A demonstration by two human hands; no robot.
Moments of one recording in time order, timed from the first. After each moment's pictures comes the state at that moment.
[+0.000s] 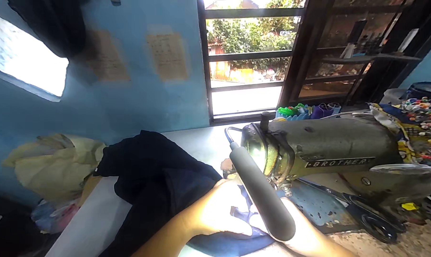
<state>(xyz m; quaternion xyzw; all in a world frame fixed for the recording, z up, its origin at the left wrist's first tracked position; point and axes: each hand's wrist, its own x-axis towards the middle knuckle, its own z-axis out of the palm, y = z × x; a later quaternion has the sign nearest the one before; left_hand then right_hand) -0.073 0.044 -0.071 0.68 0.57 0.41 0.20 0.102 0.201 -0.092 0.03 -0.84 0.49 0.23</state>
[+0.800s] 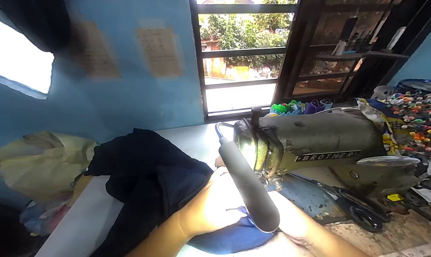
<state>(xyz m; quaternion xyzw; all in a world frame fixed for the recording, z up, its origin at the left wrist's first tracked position) -0.071 0.055 -0.093 0.75 0.55 0.38 -0.04 0.104 0.207 -0.086 -0.06 -0.72 0.69 0.09</state>
